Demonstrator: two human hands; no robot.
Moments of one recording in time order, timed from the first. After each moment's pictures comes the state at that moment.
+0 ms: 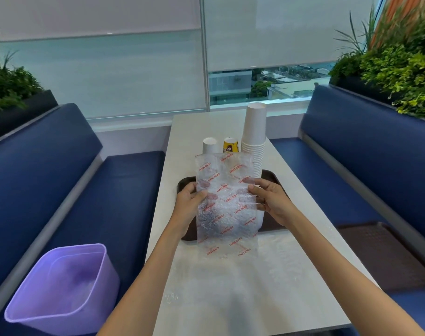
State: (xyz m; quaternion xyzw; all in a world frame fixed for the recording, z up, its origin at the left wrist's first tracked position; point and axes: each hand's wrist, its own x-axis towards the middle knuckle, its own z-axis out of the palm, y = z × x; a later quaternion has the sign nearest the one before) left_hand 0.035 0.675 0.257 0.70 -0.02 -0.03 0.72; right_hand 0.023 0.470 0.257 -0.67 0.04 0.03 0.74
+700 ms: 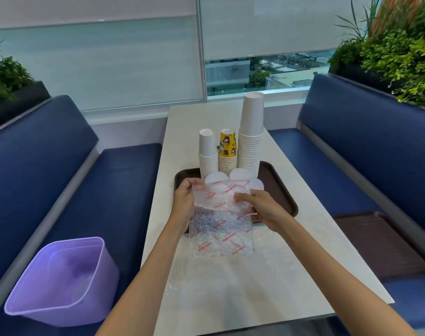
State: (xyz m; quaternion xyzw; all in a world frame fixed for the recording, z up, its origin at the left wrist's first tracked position) left_hand 0.035 0.671 0.241 0.65 -0.01 -0.02 0.76; right_hand 0.010 0.487 0.240 -0.69 0.12 0.13 0.70
